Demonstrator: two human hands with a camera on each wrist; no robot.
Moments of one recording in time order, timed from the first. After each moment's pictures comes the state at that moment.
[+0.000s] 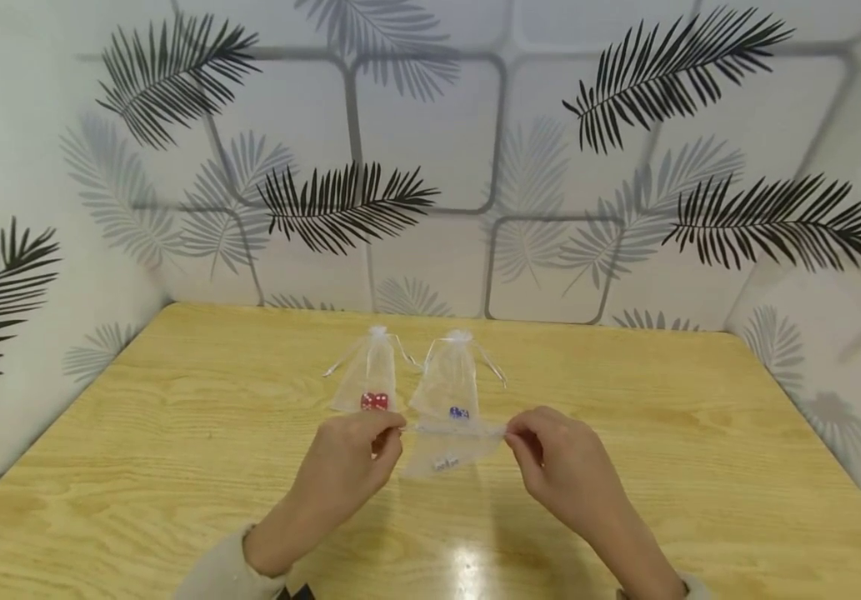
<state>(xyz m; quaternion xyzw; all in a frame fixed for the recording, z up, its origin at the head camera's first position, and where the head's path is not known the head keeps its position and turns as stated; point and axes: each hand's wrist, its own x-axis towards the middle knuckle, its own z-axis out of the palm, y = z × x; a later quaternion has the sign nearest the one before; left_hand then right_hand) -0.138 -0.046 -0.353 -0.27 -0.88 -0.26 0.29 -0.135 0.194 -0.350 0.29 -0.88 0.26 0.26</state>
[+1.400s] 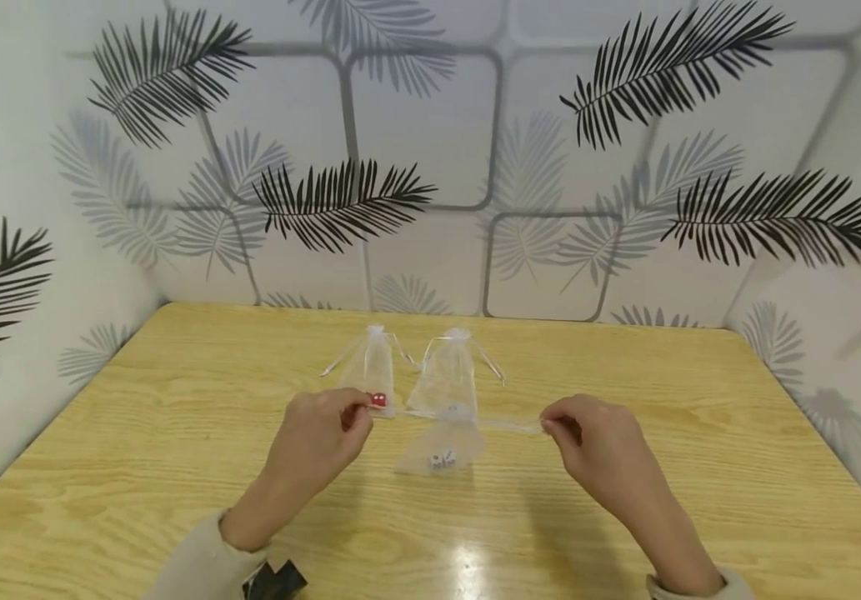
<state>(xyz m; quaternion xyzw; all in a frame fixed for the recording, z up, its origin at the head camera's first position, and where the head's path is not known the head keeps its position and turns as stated) -0.156 -0.070 -0.349 -0.22 -0.90 -0.25 0.30 -0.144 0.226 -0.339 0.24 -0.91 0.22 0.27</state>
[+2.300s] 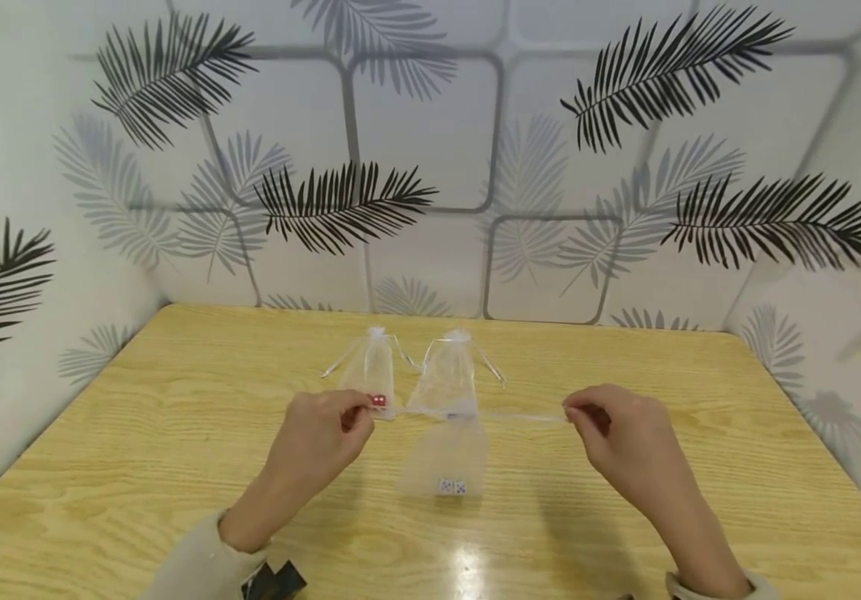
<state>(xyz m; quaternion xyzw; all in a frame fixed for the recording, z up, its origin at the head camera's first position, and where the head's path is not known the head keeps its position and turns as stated) -0.154 -0.068 -0.346 -0.23 -0.89 -0.27 0.27 -0.142 0.242 -0.325 0.23 -0.90 0.23 0.29</state>
